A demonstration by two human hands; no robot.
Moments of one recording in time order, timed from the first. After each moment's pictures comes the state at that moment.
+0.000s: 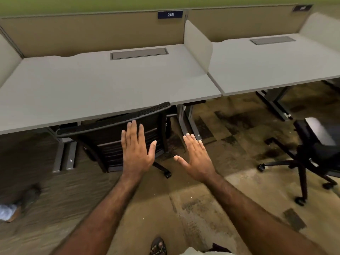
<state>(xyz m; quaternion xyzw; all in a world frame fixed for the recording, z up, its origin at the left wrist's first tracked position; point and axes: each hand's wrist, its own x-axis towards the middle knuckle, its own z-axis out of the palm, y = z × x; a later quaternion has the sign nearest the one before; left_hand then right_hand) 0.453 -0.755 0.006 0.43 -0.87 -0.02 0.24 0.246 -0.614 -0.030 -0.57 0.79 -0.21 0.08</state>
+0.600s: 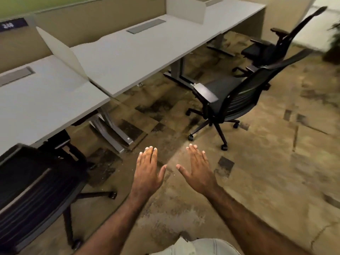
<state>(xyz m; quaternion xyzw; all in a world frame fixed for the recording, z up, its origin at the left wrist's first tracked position) 0.174 -0.507 -0.045 0.10 -0.98 -0.13 0.10 0.085 -0.298 -0.051 -0.26 0.94 -0.21 0.05</state>
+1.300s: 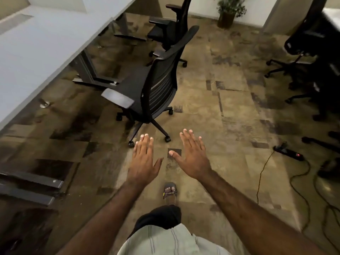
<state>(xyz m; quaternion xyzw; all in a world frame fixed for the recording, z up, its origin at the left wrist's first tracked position) -0.091 -0.292 -0.070 -0.16 -0.98 -0.12 0.04 -0.078 -0.068 -0.051 -0.02 0.98 -0.20 0.00</state>
